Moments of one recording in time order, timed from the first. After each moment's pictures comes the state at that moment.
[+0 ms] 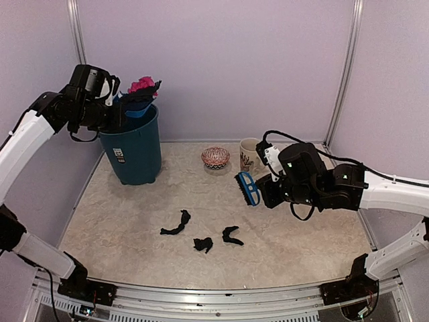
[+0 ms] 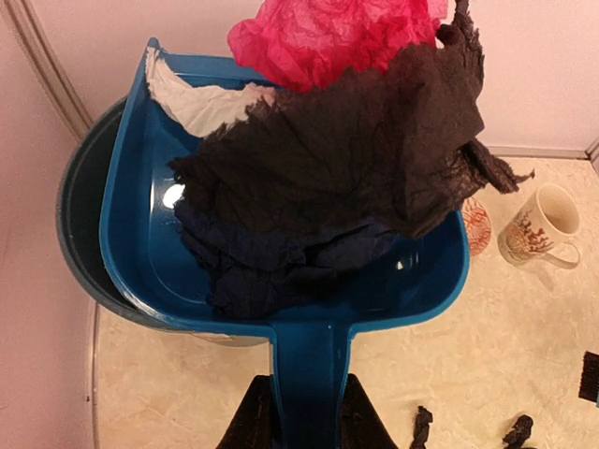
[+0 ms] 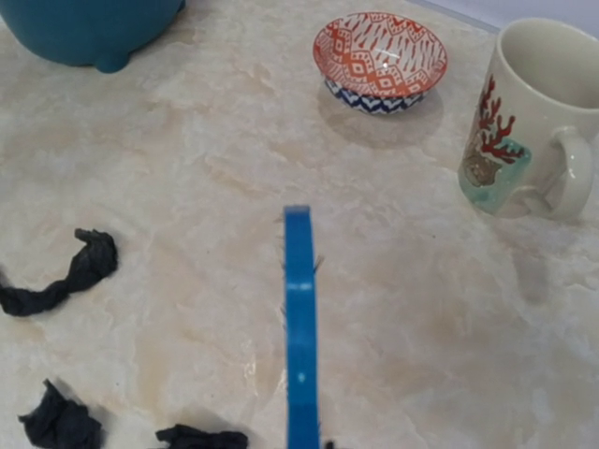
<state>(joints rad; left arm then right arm) -0.46 1.39 1.67 -0.90 -0.25 -0.24 1.04 1.25 1.03 -0.39 0.40 0.29</state>
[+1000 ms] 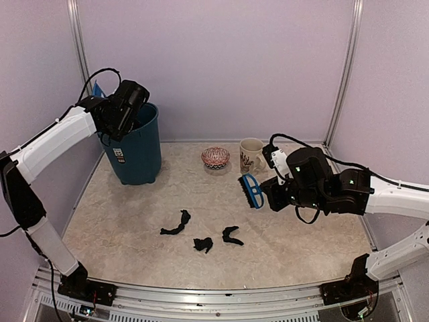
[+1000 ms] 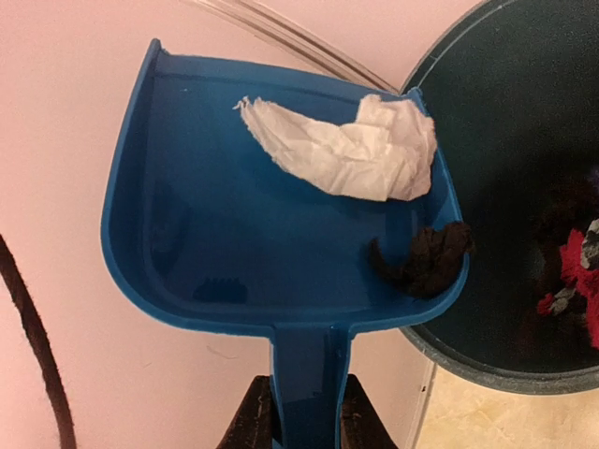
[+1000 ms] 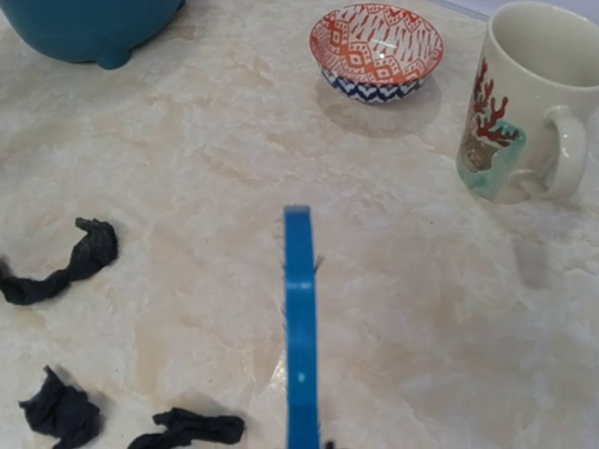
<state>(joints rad) -0.53 1.64 1.70 -0.93 -1.25 0.12 1.03 1.18 0.96 -0.36 0.38 0.29</state>
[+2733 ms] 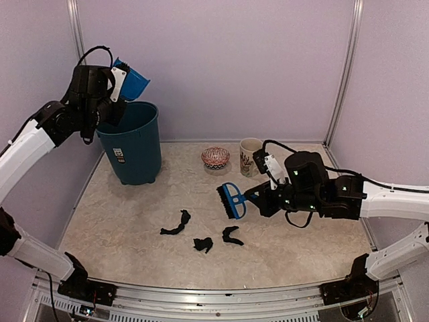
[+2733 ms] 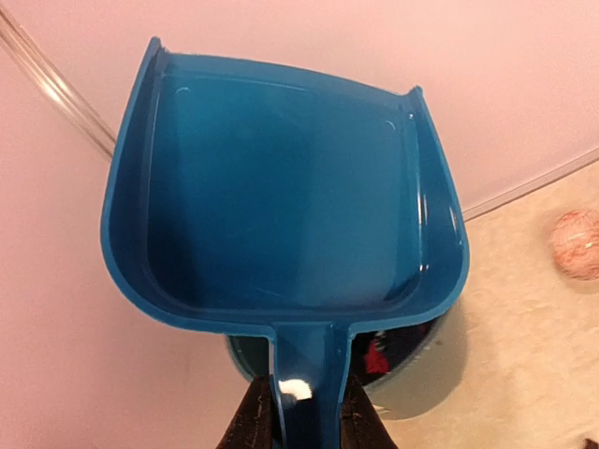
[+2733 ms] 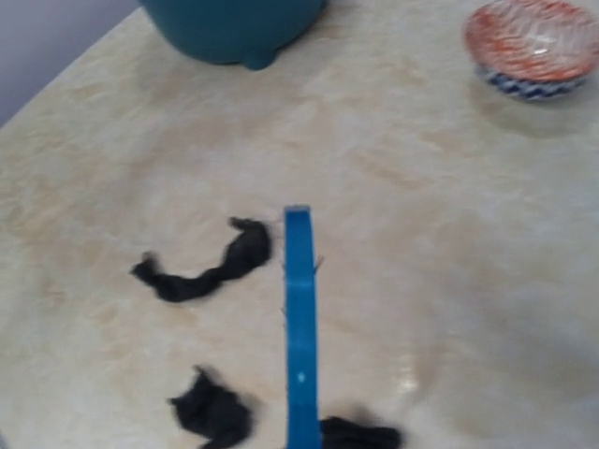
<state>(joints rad) -0.60 1.34 1.57 -0.59 -0.76 0.32 1.04 1.19 0.89 -0.20 0.14 0.35</state>
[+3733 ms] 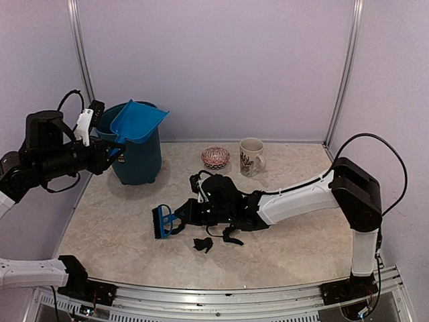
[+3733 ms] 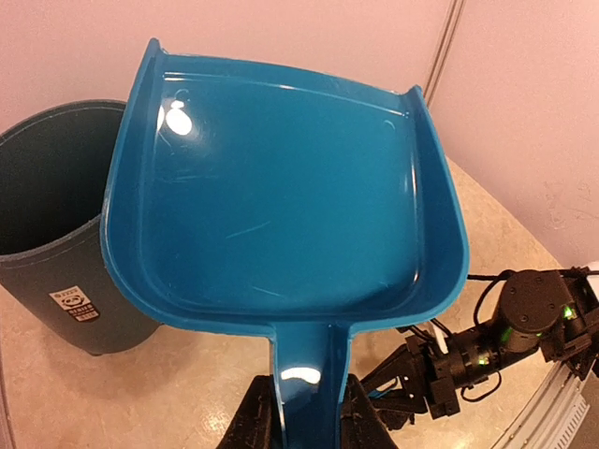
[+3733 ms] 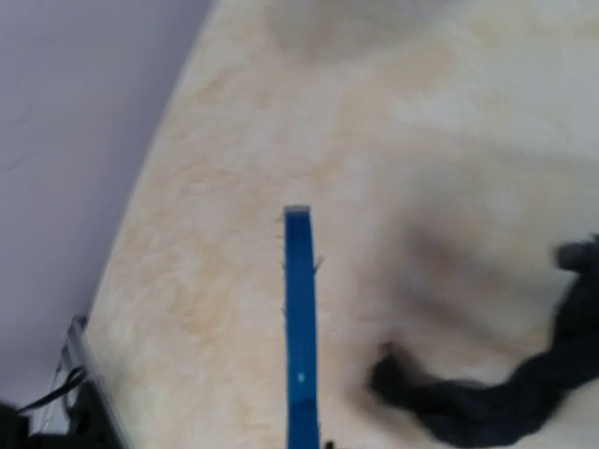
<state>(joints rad) -0.65 0.86 1.16 -0.65 -0.06 -0.16 1.11 2.00 1.25 0.32 -0.07 0.91</state>
